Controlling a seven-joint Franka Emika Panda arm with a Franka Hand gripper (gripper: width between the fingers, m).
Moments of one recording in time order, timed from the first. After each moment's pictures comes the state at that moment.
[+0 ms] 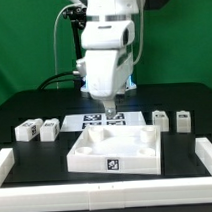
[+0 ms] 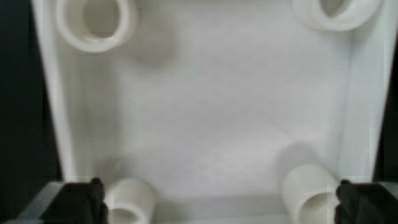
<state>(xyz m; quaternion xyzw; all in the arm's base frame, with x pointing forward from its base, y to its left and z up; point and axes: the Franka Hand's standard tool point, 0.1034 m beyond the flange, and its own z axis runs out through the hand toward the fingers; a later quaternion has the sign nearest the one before) 0.466 0.006 0.077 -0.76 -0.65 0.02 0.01</state>
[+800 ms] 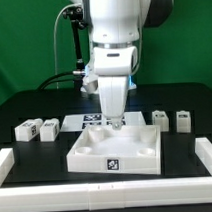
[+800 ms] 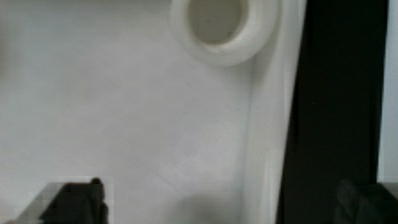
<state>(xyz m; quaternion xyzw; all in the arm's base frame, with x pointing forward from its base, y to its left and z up) 0.423 0.012 0.029 -0.75 -0.66 0.04 0.04</state>
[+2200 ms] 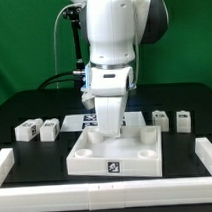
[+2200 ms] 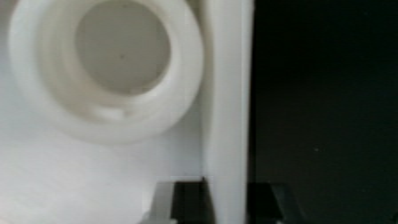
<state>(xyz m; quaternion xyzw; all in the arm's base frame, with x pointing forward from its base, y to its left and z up) 0.420 0.001 0.011 -0.76 -0.64 0.04 0.04</state>
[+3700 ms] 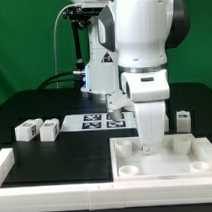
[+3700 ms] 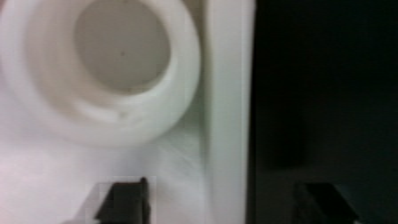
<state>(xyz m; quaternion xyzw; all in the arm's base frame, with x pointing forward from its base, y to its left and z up) 0.485 0.053 0.008 -0.70 -0.71 0.01 0.02</state>
